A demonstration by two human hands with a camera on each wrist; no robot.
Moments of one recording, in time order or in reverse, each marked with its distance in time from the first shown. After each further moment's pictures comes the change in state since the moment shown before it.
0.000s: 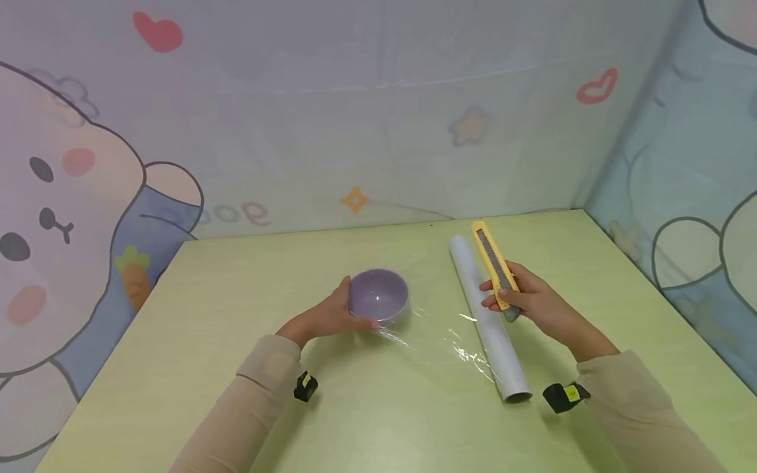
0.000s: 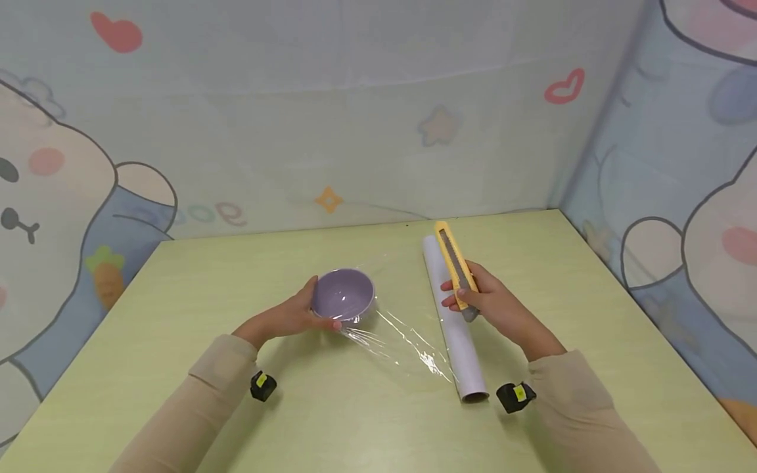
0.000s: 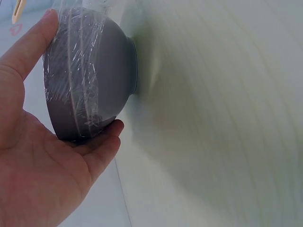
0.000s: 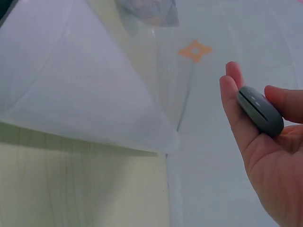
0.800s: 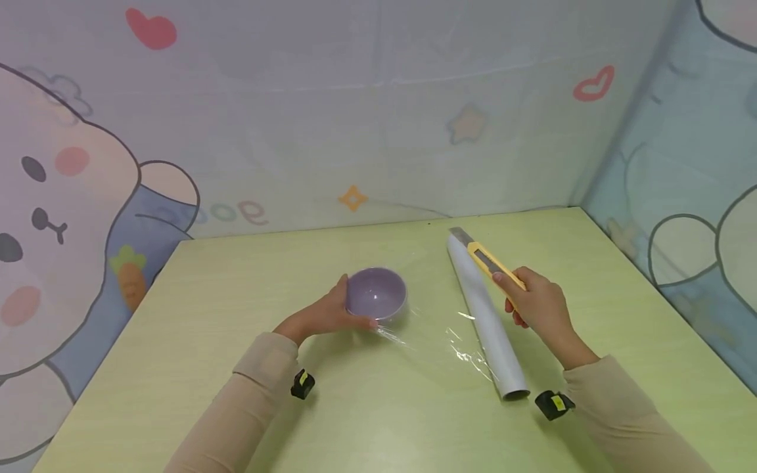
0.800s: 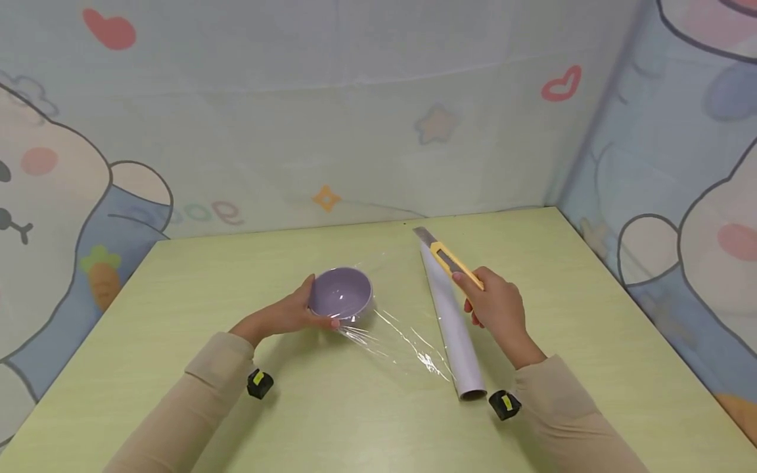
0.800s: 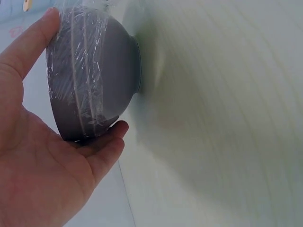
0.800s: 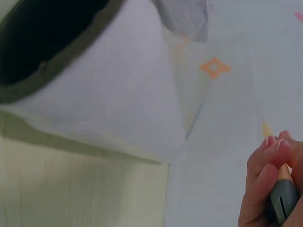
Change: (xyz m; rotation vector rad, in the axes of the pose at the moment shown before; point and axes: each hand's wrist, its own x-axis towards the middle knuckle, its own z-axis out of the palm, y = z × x) left_hand 0.001 0.002 -0.002 0.019 -0.005 0.006; right_hand -0.001 -0.003 0.017 -0.452 0.390 0.192
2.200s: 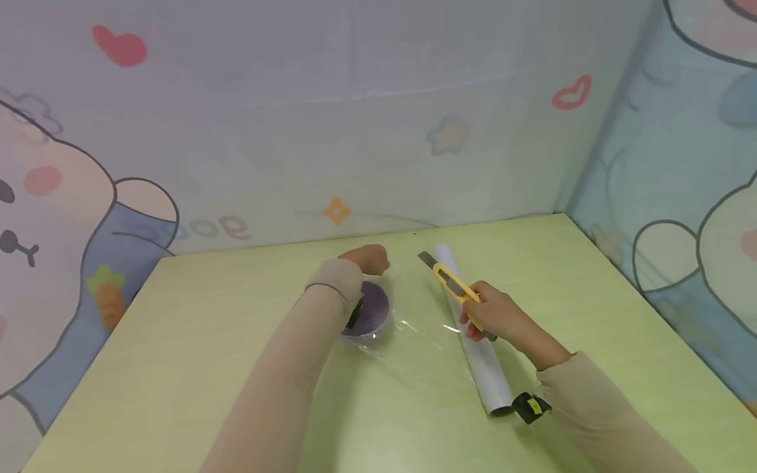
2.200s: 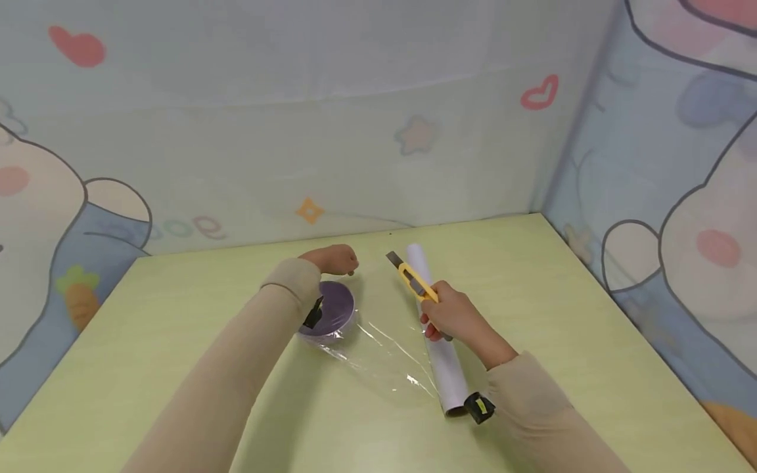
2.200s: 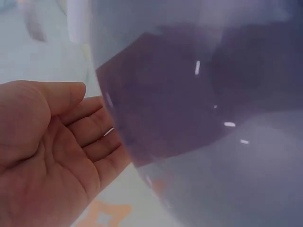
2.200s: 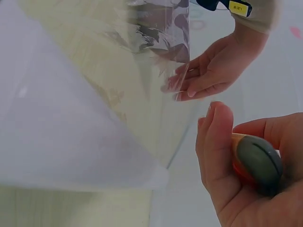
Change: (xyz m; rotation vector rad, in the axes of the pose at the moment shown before) left_hand 0.262 -0.042 0.000 0.844 -0.191 -0.104; right_hand 0.011 -0.025 0.010 0.150 -0.290 0.131
